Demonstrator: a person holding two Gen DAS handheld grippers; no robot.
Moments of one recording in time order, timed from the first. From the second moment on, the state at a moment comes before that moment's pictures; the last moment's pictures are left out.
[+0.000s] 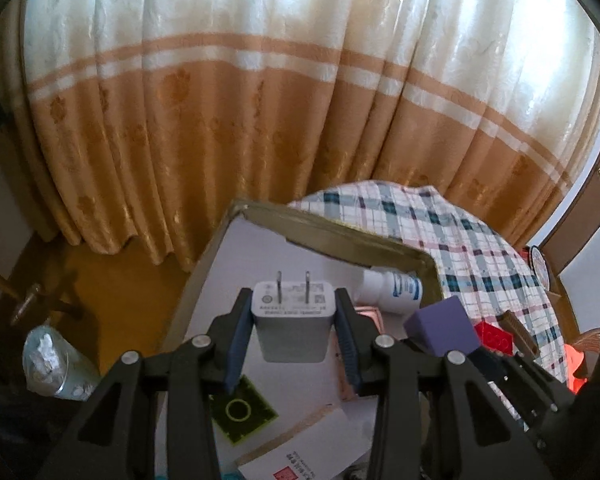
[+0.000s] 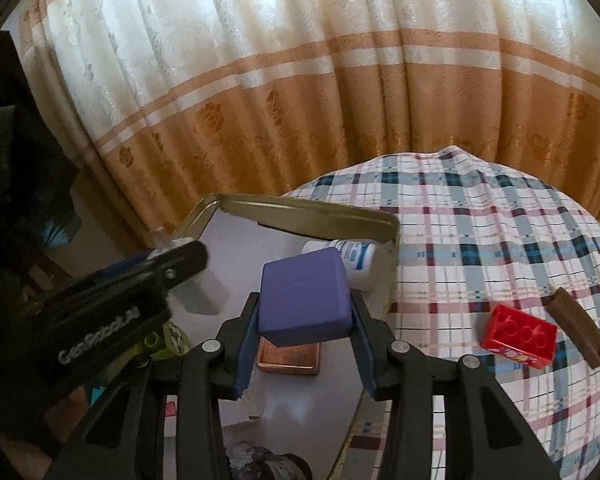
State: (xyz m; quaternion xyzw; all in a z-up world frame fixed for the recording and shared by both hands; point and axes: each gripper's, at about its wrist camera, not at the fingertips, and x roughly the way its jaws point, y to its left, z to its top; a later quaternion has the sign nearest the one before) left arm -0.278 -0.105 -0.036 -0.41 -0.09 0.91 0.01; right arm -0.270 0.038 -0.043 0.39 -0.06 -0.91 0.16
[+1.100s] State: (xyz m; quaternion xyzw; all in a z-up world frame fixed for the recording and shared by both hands) left arm -0.178 -0.025 -0.033 -0.32 -0.01 0.94 -0.05; right arm -0.174 0.157 -0.054 0.29 -0.08 -0.95 -0.01
